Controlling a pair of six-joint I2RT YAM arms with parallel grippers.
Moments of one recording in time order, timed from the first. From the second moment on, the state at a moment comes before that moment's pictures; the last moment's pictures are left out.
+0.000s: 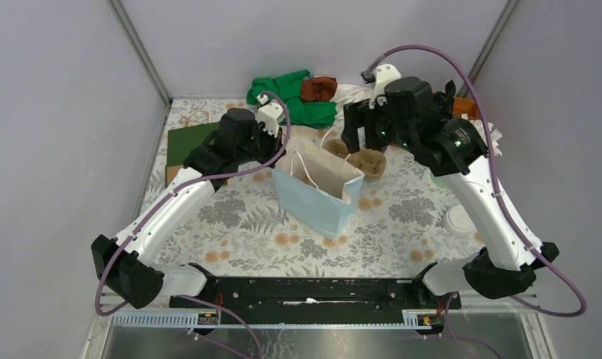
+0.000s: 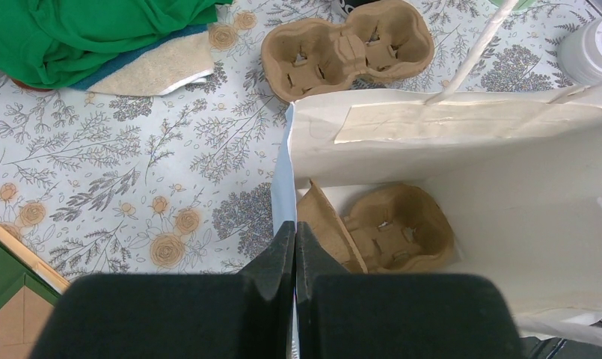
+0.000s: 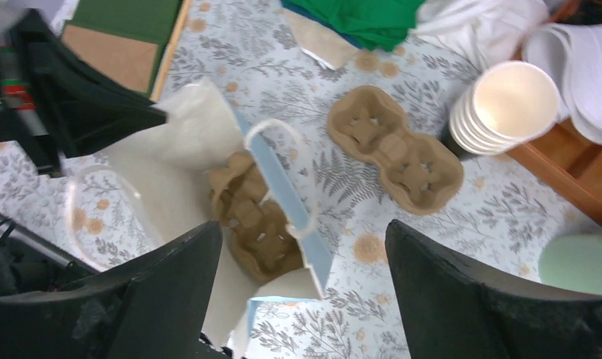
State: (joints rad) left arm -0.55 1.29 1.28 -0.50 0.21 -0.02; right arm 0.69 1.41 1.92 -1.06 0.14 0.19
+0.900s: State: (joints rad) left arm -0.55 1.29 1.36 -0.43 0.16 -0.02; right arm 0.74 1.56 1.78 -0.99 -0.02 0.14
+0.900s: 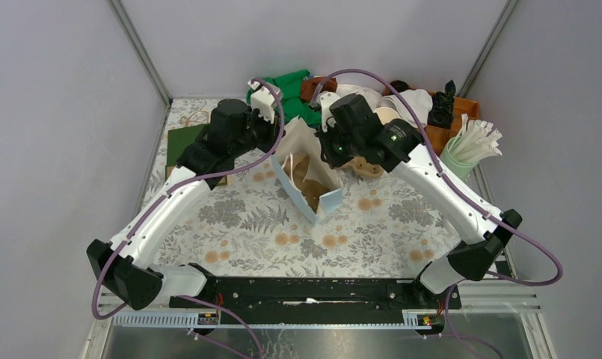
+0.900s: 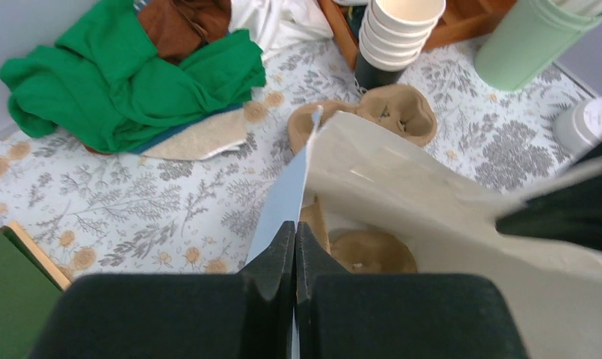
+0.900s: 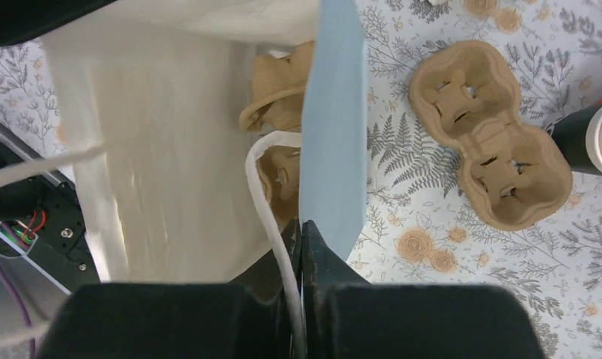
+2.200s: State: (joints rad) left arm -0.56 1.40 1.44 -0.64 0.07 -0.32; right arm 0.79 1.63 2.35 -1.23 0.11 0.22
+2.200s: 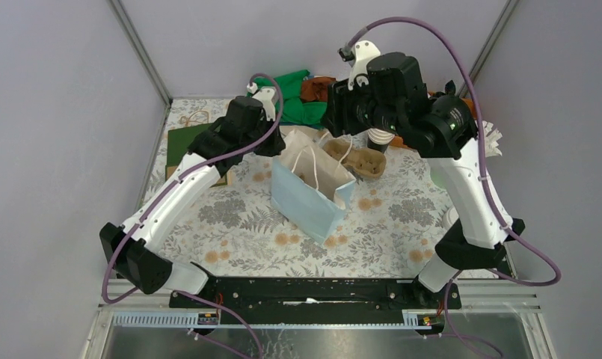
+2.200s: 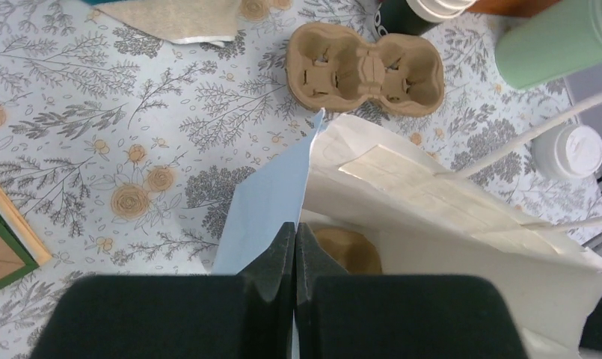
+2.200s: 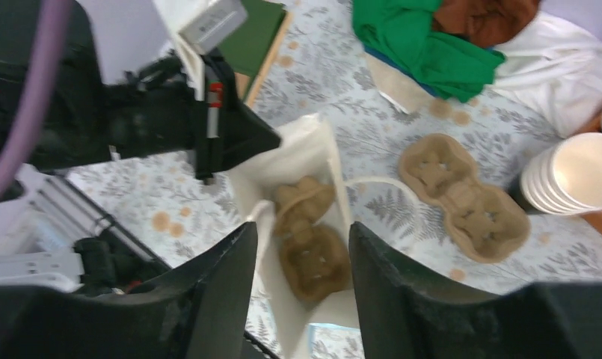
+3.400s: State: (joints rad) left arm -0.40 1.39 1.62 -0.77 0.16 -0.28; right arm 0.85 1.61 2.03 -1.13 0.09 0.47
